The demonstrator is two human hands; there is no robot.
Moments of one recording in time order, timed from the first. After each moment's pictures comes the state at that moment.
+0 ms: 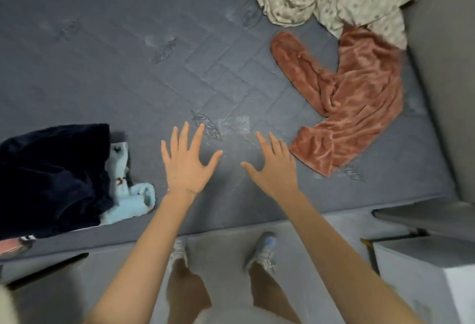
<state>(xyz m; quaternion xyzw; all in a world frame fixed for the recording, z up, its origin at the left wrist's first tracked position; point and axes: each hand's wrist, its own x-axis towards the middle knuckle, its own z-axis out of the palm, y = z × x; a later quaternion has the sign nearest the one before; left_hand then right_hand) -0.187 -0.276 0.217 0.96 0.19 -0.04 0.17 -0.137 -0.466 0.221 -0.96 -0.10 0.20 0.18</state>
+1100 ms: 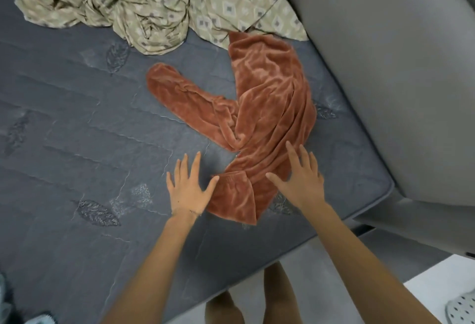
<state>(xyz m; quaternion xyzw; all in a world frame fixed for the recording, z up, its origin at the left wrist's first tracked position) 0.069 -0.544 0.103 0.96 0.09 -0.20 0.19 0.077 -0.797 0.148 -0.94 0.15 0.24 0.18</state>
